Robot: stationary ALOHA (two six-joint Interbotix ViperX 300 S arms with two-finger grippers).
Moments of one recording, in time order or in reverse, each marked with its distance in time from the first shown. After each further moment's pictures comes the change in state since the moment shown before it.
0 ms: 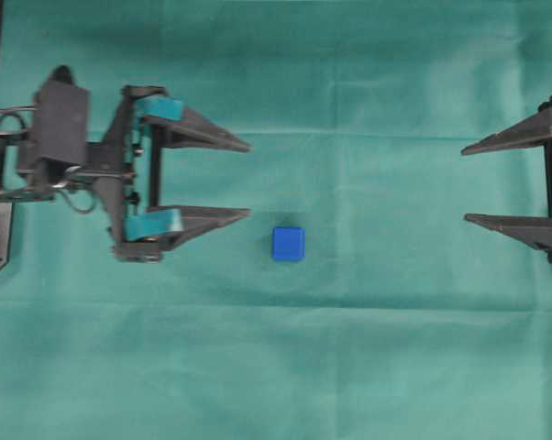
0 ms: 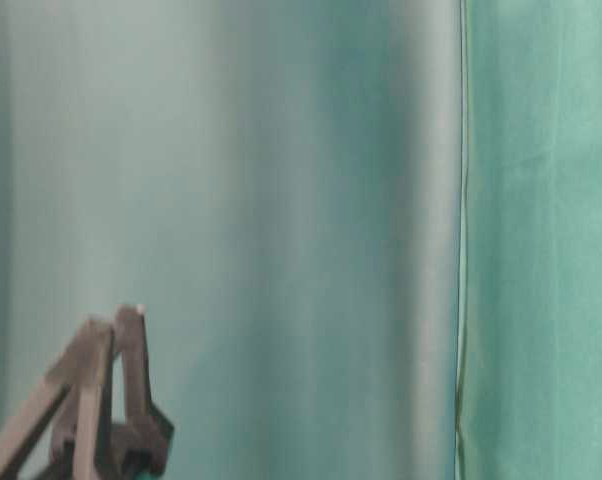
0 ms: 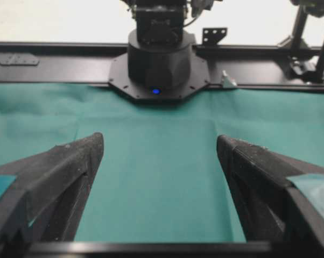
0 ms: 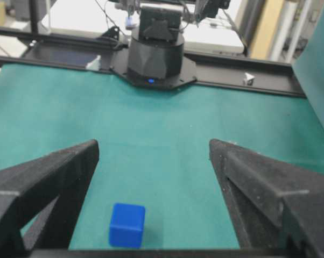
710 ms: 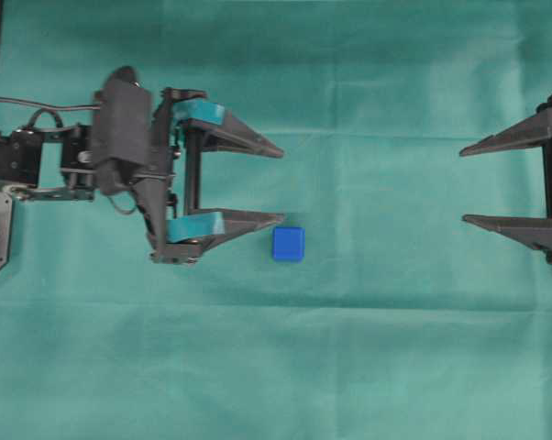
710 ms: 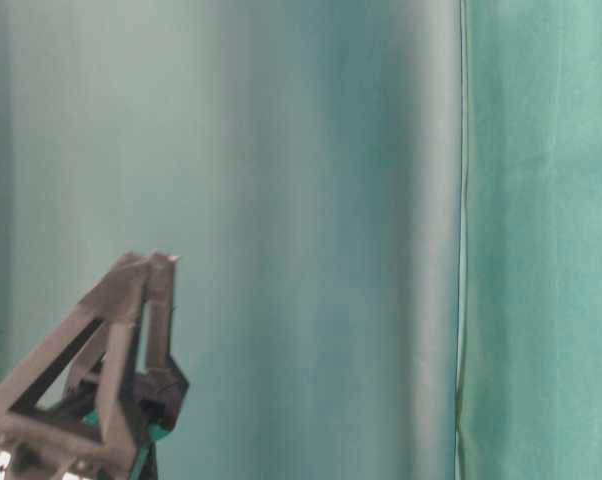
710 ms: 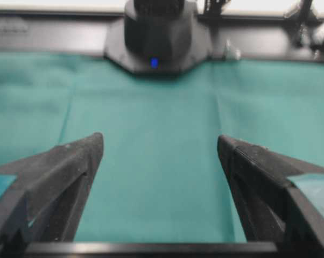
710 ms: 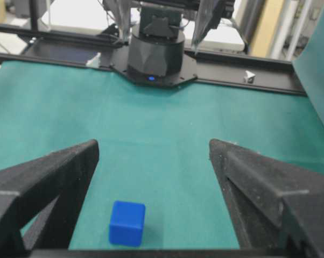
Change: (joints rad) left arm 0.000 0.089 -0.135 0.000 0.216 -0.020; right arm 0.000 0.006 0.000 0.000 0.002 0.000
